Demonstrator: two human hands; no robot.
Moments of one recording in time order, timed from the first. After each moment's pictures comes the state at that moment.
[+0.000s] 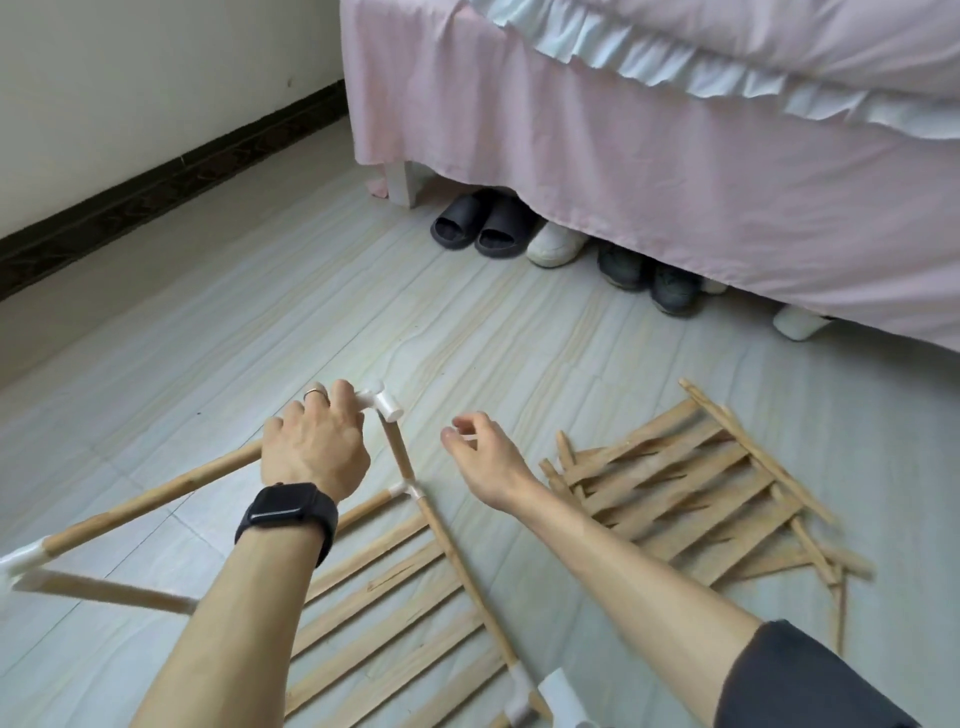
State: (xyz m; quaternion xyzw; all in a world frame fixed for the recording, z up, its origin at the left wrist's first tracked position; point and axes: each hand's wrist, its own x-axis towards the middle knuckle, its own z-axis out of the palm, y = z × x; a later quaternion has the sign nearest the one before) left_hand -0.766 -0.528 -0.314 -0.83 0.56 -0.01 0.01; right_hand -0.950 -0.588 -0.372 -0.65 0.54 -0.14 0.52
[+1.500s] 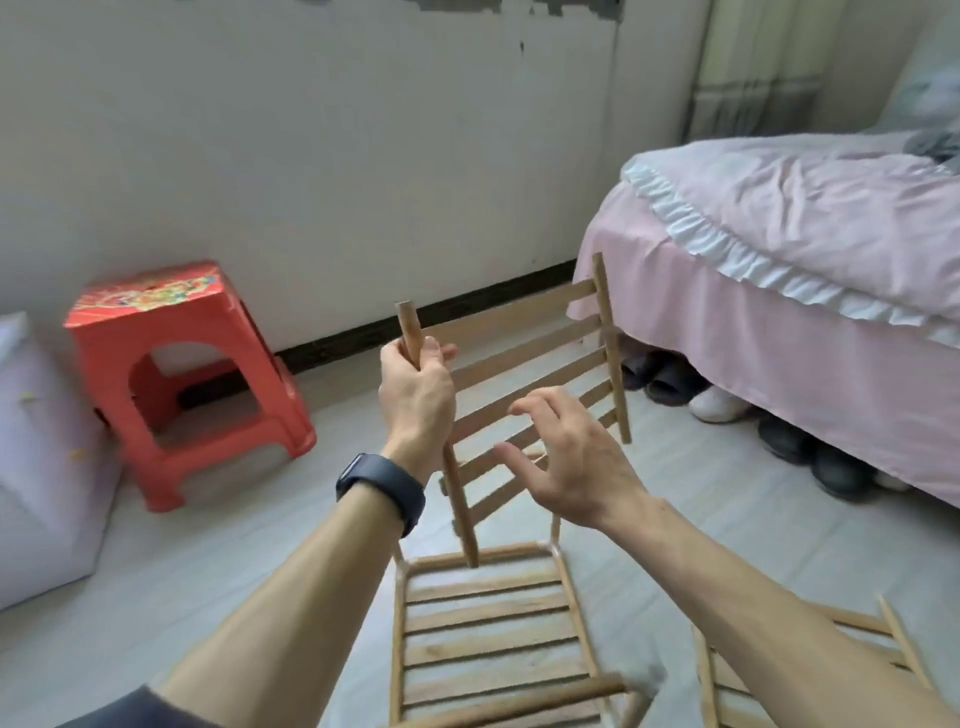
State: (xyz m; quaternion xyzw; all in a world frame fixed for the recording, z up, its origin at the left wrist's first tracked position) left_hand -0.795 -0.352 -0.062 -0.69 0.21 0.11 -0.68; right_hand -0.942 -0.444 -0.126 -0.92 0.17 -0.33 0.10
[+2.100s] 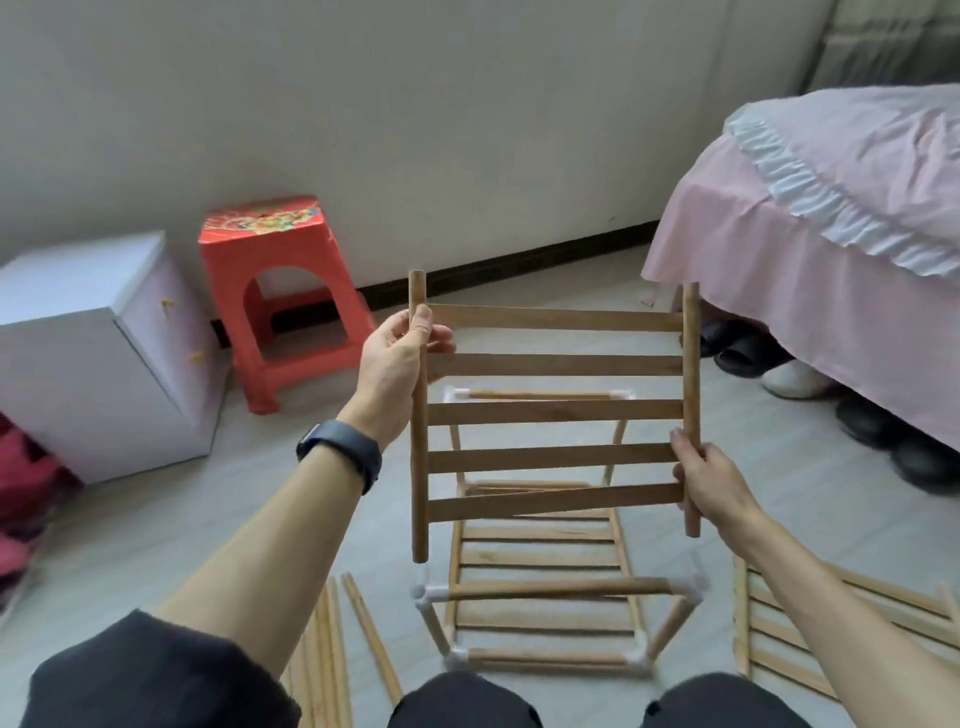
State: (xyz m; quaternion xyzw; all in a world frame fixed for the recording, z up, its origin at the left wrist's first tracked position) left_hand -0.758 -0.224 -0.088 -0.64 0.22 0.18 -0.72; right_hand -1.013 -0.441 -0.209 -0.66 0.47 -0.22 0.54
